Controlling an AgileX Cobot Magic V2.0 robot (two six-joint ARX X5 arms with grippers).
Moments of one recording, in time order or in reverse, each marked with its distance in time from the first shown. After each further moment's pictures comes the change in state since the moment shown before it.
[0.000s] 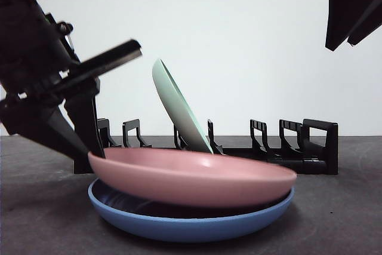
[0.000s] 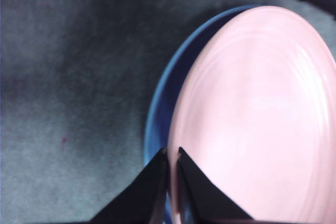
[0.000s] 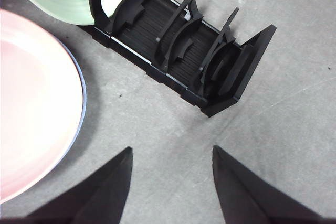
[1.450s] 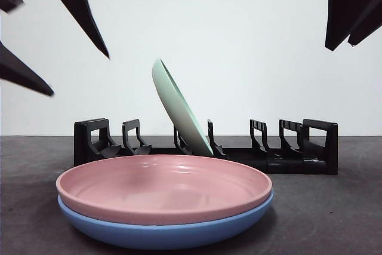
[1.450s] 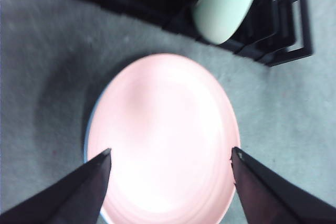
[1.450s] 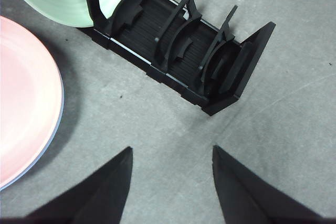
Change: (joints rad) left arm 0.051 -0.391 0.006 -0.127 0.024 0.113; right arm 0.000 0.000 0.000 0.000 0.000 0.026
